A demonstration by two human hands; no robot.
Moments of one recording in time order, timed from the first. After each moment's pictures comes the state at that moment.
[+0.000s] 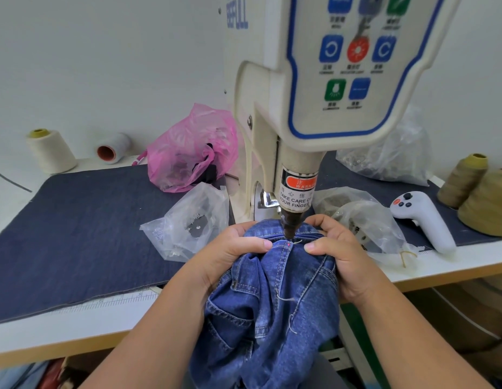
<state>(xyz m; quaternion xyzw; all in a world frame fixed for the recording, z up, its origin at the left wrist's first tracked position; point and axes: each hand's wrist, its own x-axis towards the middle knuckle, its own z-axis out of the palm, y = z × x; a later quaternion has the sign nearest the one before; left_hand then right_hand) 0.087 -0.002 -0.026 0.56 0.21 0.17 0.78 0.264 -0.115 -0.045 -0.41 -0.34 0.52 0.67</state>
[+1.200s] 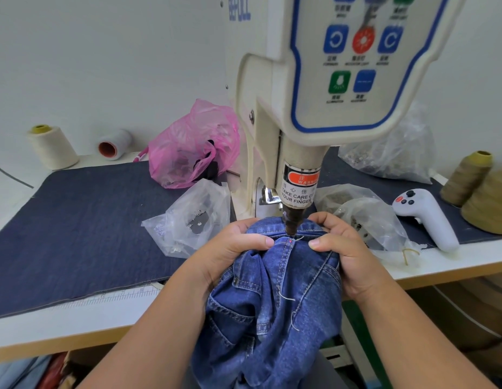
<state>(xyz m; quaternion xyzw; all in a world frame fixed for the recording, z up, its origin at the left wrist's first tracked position) 0.086 -0.002 -0.026 0.57 0.23 0.17 0.77 0.265 -0.116 -0.044 -0.39 -0.34 0.53 0.68</state>
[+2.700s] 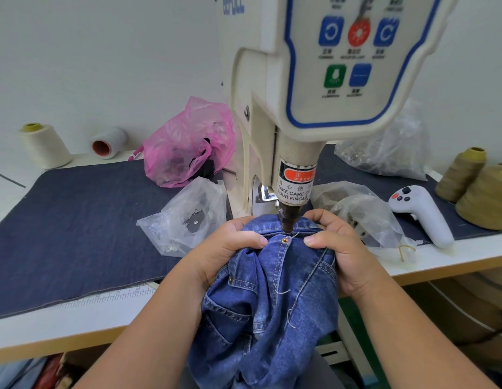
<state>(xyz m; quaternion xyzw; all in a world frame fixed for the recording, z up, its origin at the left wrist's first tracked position) 0.087 0.000 -0.029 0.54 0.22 0.16 0.79 0.264 -0.115 -0.045 -0.40 -0.33 0.52 0.68</state>
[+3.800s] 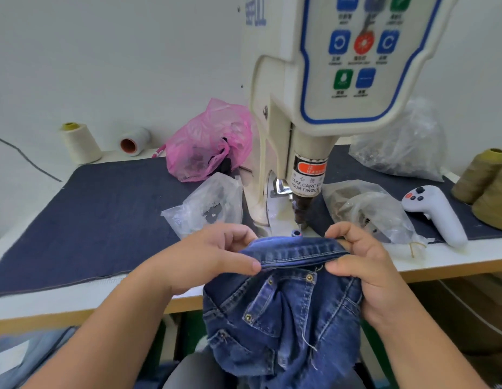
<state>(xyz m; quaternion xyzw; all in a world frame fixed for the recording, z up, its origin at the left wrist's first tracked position) 0.016 -0.034 0.020 0.73 0.25 0.08 0.63 0.229 -0.168 -0.025 -0.41 -0.36 0.49 0.69</state>
